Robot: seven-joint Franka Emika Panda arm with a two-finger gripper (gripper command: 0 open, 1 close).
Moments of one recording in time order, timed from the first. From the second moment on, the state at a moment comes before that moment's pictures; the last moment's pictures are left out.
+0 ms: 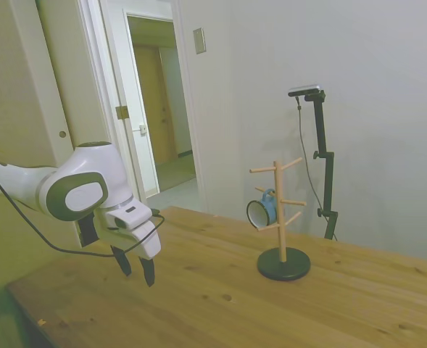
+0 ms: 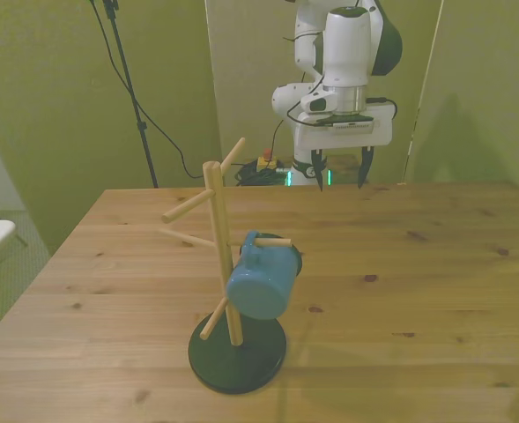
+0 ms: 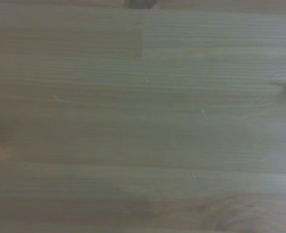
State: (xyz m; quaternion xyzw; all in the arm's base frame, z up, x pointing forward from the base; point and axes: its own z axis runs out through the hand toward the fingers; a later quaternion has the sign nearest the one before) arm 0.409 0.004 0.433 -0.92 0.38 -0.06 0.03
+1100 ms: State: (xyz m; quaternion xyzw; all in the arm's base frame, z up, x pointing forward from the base) arm 0.603 -0.092 0.494 -0.81 0.50 -0.30 0.07
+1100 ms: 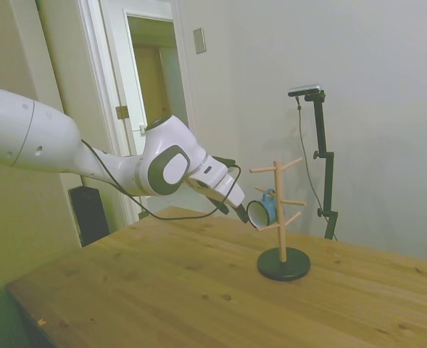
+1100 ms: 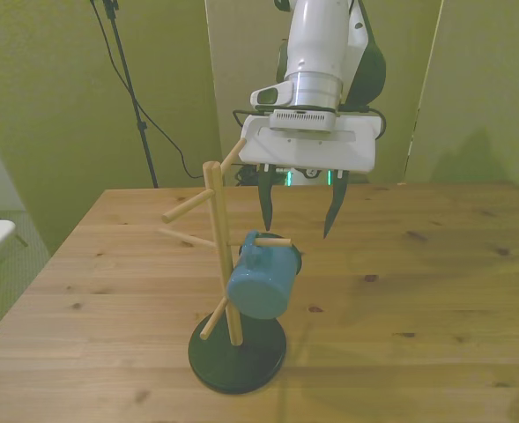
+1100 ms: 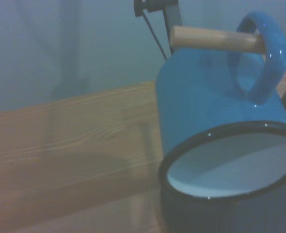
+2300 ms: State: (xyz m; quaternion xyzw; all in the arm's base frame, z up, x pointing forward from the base) arm 0.657 -0.101 0.455 -0.76 0.50 -0.41 0.09
